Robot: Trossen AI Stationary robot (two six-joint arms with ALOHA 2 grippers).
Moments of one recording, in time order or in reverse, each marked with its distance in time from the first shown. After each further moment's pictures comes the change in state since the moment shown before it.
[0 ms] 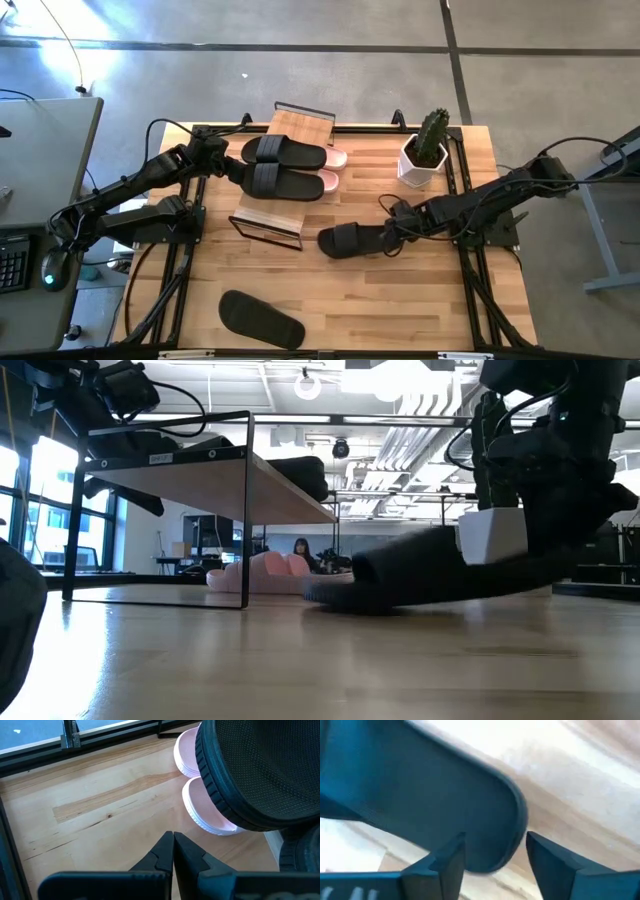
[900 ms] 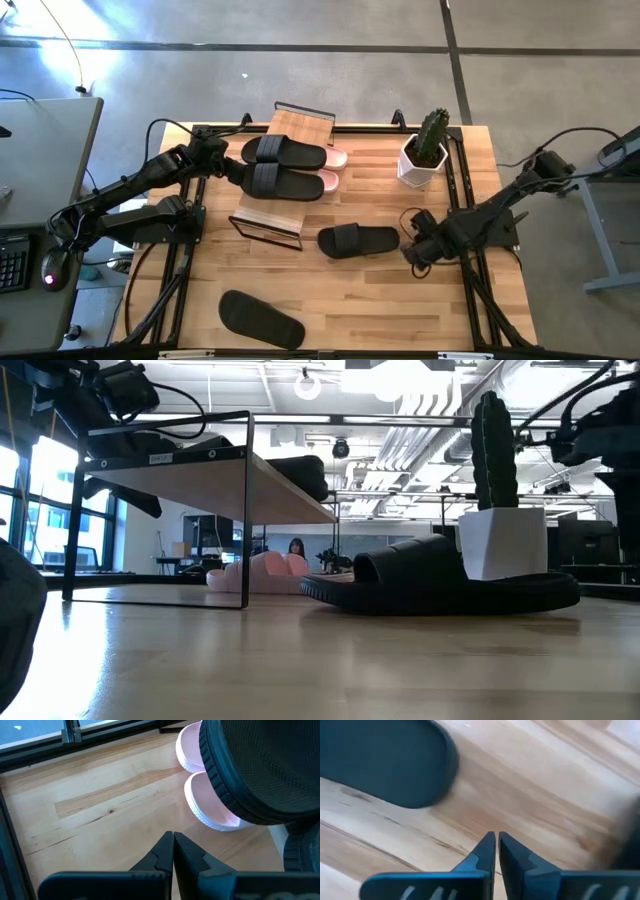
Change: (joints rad) left arm 0.000 0.000 0.000 -0.020 0.000 0.000; right arm 0.303 -0.058 0.001 -0.306 0.144 0.284
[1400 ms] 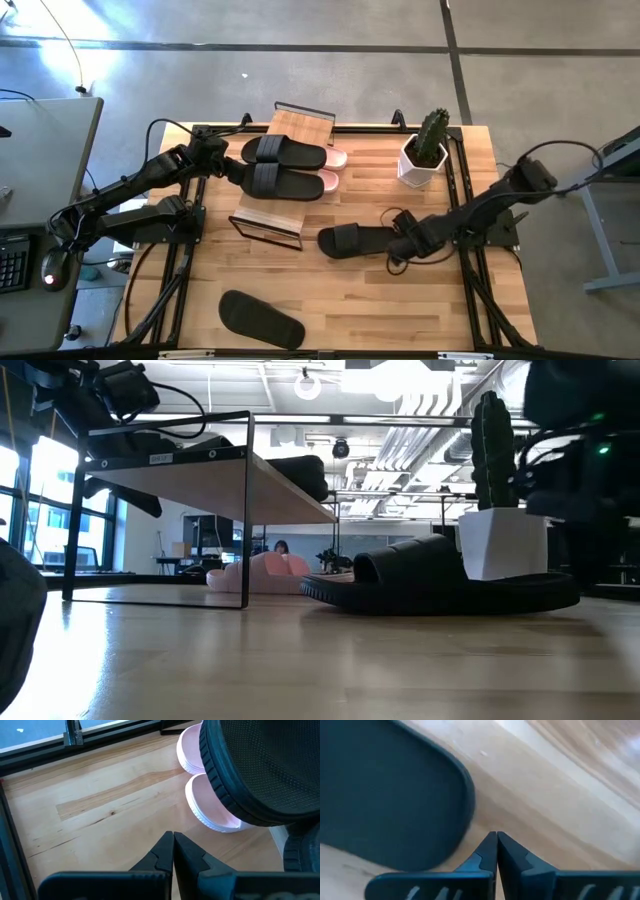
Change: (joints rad) left arm 0.000 0.000 0.000 0.005 -0.008 0.007; right arm -0.136 0.233 0.000 0.190 0.042 -0.186
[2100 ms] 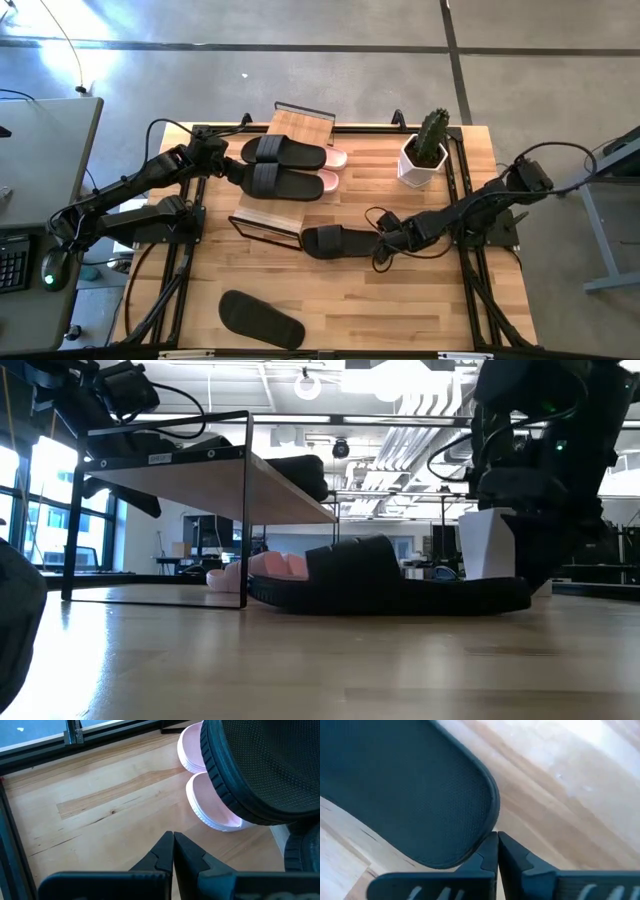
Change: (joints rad) left arm 0.000 0.000 0.000 -0.005 0.000 0.000; right arm -0.076 0.034 -0.001 0.325 -0.064 -0.195
